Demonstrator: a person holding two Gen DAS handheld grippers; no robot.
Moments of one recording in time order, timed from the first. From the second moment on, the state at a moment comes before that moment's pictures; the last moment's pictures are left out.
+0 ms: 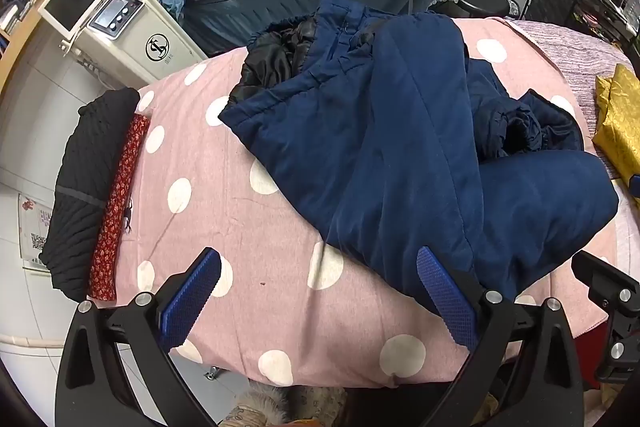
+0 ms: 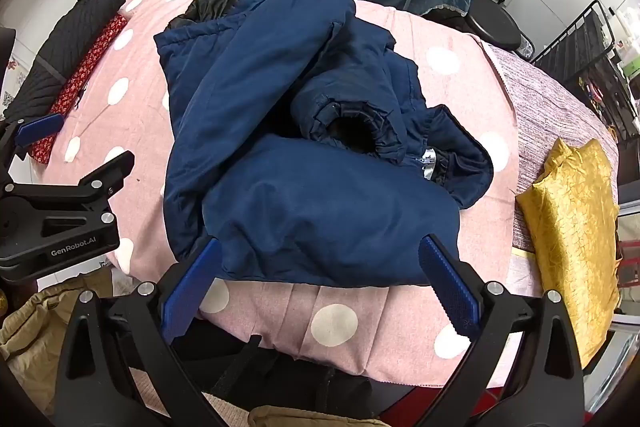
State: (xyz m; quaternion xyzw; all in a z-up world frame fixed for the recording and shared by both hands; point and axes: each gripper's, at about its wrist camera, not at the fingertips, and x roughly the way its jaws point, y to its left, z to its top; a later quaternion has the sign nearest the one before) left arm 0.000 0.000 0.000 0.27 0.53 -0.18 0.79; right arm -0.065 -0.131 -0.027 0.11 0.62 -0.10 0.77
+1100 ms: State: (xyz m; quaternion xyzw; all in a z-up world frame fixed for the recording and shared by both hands) left arm 0.002 0.004 -0.009 0.27 0.54 -0.18 0.78; right arm -0.065 -0.130 -0.028 0.11 0.62 -0.10 0.77
